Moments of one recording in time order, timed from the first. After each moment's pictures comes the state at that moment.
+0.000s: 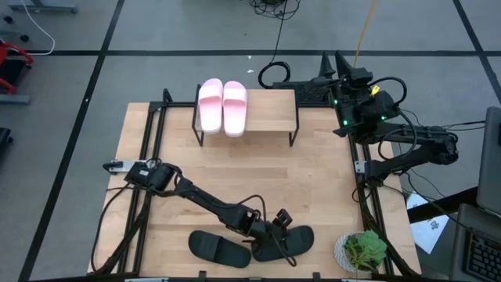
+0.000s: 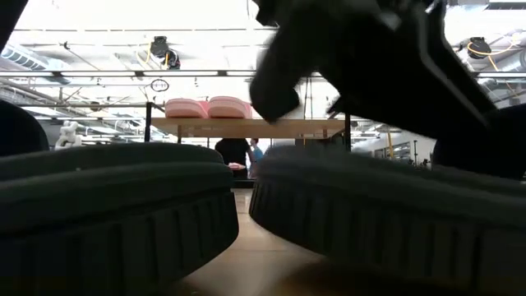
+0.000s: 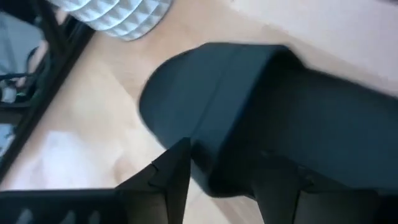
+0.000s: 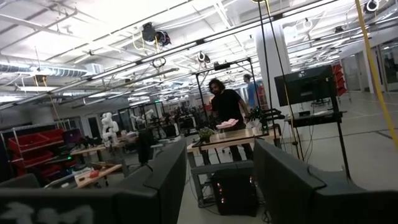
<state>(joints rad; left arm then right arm) -0.41 2.30 1.76 -0.21 -0.17 0.62 -0.13 1.19 1.19 0.73 1.10 -0.41</state>
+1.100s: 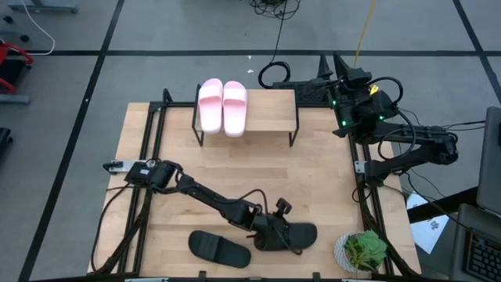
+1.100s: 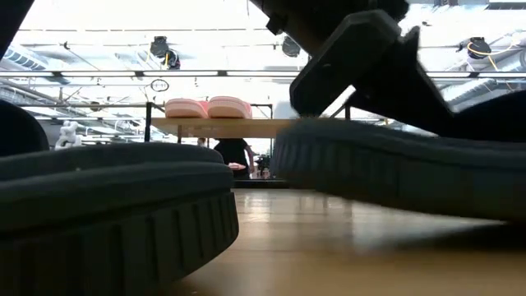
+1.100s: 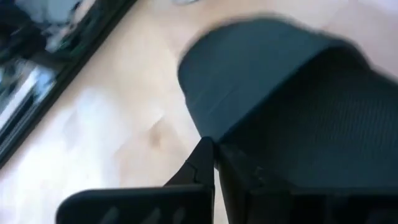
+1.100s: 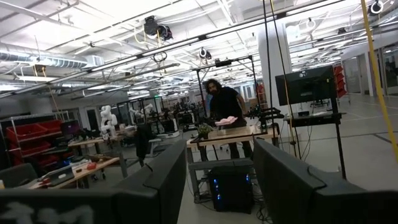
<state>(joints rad) -0.38 2.28 1.76 -0.21 -0.29 0.50 -0.13 1.19 1.19 0.69 1.09 -0.41</state>
